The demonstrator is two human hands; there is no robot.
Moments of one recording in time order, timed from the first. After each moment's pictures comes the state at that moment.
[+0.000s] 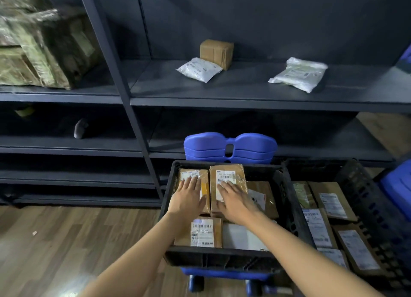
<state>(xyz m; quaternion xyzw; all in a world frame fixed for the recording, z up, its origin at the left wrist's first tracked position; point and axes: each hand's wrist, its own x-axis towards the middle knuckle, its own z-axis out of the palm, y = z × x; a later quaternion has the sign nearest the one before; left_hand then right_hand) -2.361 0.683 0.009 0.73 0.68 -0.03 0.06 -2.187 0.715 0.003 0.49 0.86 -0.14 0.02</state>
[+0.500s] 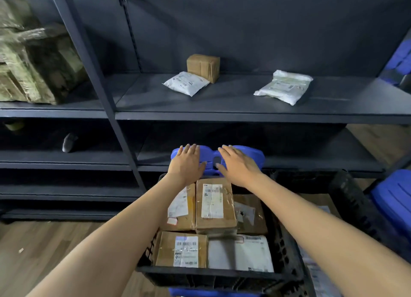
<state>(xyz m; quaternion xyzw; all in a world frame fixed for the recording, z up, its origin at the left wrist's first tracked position) -2.327 0.788 0.099 0.73 0.68 0.00 0.00 -2.150 0.814 0.098 0.49 0.86 -0.05 -0.07</state>
